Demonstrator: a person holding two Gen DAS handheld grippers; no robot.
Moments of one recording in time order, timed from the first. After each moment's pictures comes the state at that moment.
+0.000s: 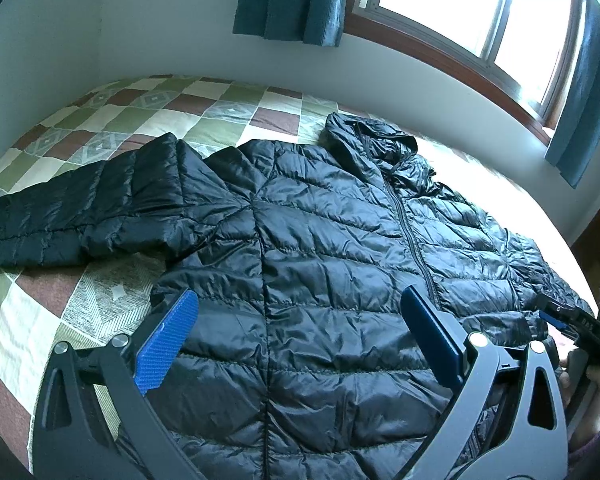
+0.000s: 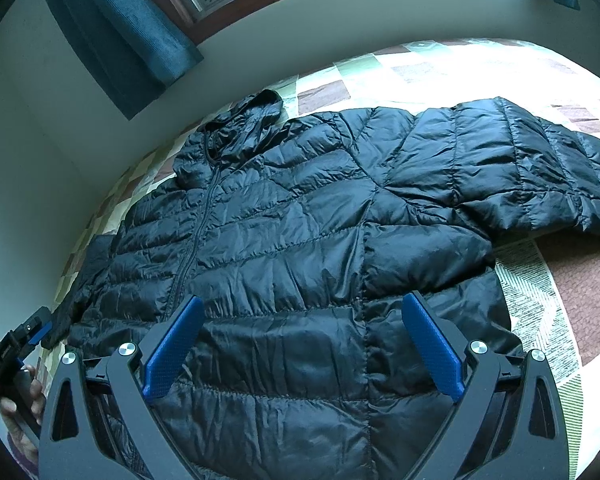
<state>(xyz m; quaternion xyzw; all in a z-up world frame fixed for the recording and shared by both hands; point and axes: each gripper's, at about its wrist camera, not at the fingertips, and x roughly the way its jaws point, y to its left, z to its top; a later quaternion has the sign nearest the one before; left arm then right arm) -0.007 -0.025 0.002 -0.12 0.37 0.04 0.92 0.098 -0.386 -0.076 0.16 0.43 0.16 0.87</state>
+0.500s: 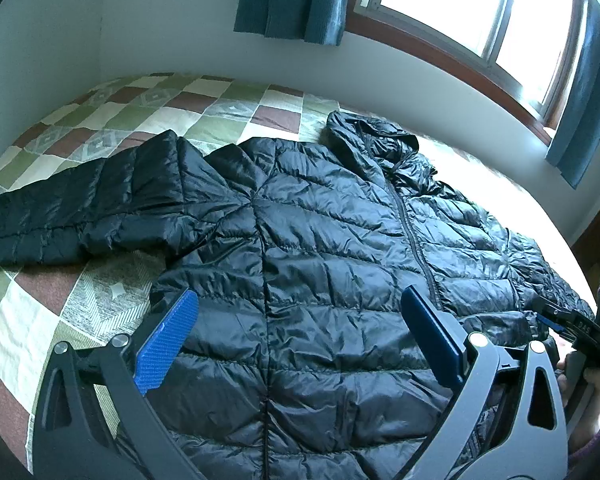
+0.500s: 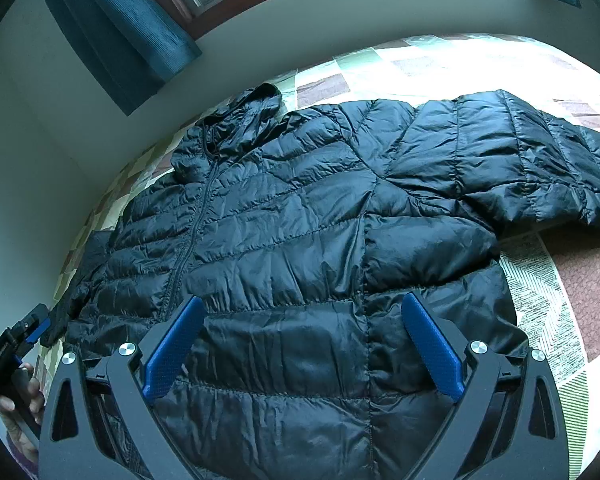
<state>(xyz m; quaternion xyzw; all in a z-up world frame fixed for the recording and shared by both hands) -0.008 -0.025 0.001 -0.12 0.37 0.04 0.92 0.101 -0.388 -0.084 0.17 0.43 0.16 0.87</state>
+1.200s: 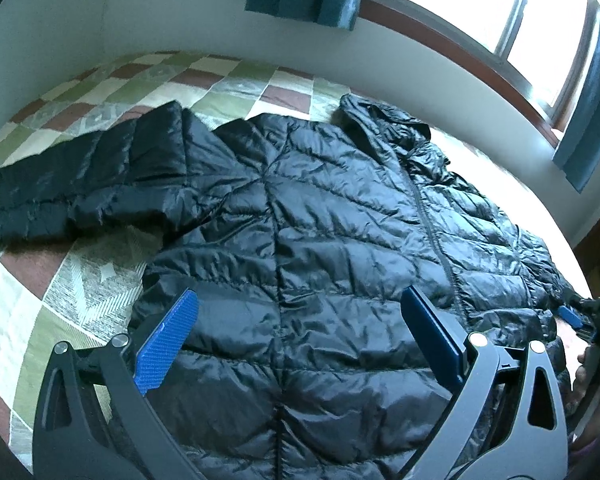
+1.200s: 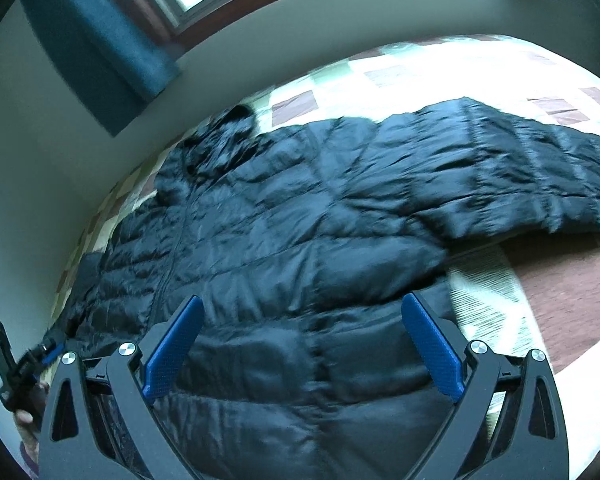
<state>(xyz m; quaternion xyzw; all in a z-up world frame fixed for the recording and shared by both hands) 0.001 -0.008 -0.035 -0.15 0.39 0.04 0.91 0.106 -0.443 -0.078 0.20 0.42 0.13 0.88</state>
